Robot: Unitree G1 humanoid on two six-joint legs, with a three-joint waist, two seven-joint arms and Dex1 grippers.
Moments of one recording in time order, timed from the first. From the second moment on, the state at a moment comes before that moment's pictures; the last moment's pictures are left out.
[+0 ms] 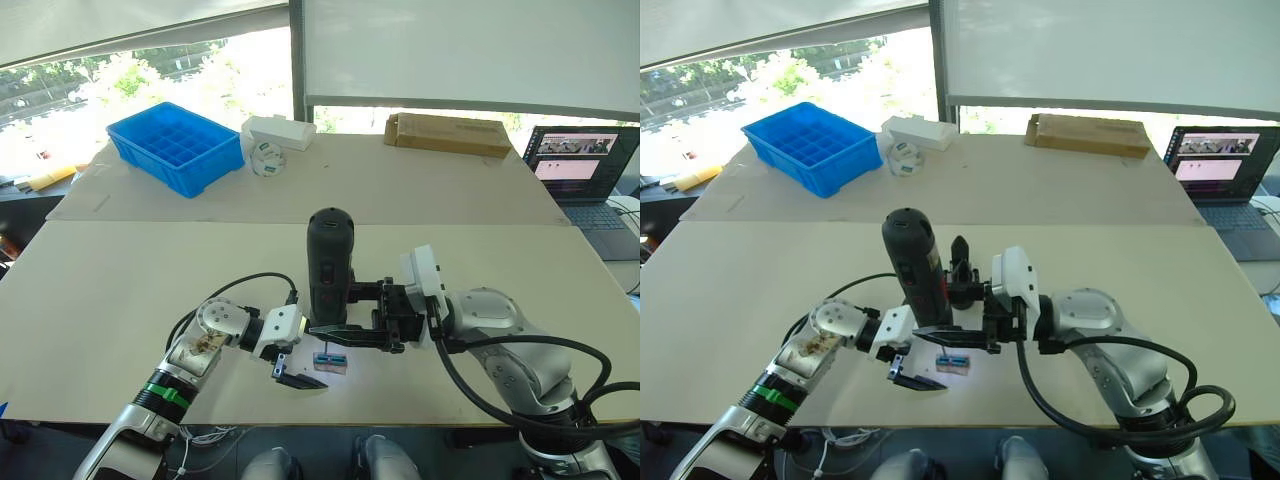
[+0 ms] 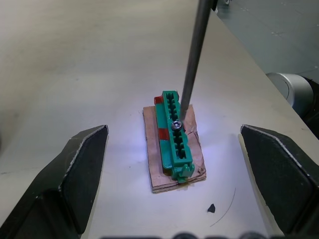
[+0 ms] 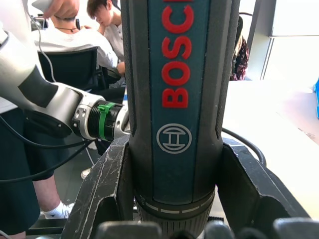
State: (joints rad) left arm -0.45 0.49 -0.34 0.20 -0.16 -0.03 -1.41; right arm -0.38 -0.50 0.15 -0.52 0.61 0.50 0.99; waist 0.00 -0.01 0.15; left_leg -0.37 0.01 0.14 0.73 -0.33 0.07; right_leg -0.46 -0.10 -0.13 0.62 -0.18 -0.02
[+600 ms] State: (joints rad) left arm -0.45 0.47 -0.35 0.22 -0.16 -0.05 -1.38; right arm -0.41 -0.53 0.15 -0.53 0.65 0.53 0.98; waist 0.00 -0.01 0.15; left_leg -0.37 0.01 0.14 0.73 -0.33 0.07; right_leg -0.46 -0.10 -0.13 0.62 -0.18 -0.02
